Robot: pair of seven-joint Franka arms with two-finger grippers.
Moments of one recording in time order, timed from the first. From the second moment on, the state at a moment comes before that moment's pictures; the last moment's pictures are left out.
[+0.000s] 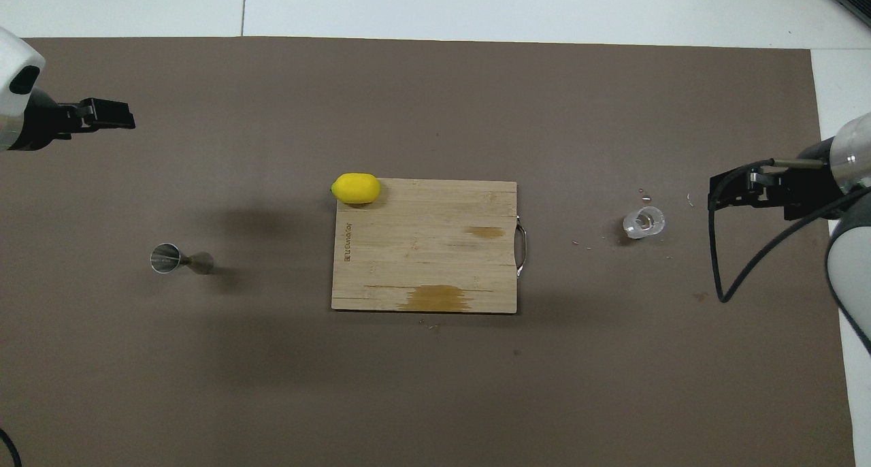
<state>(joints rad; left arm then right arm) 0.00 0.13 0.01 -1.74 -0.06 2.15 -0.05 -0.05 -0.02 0.10 -1.65 0.00 1.61 0.19</state>
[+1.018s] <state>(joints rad) 0.07 0.11 0.02 -1.75 -0.32 1.87 0.43 -0.05 -0.02 0.10 -1.65 0.00 1.61 0.19</state>
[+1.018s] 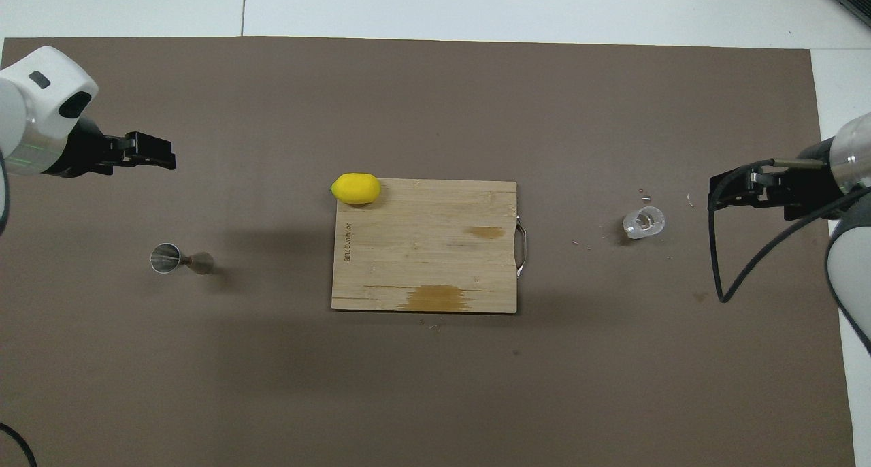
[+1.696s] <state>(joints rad) 0.32 0.13 0.02 -1.91 -0.78 1.67 1.66 -0.05 -0.02 0.10 -1.65 0.00 1.61 0.19</state>
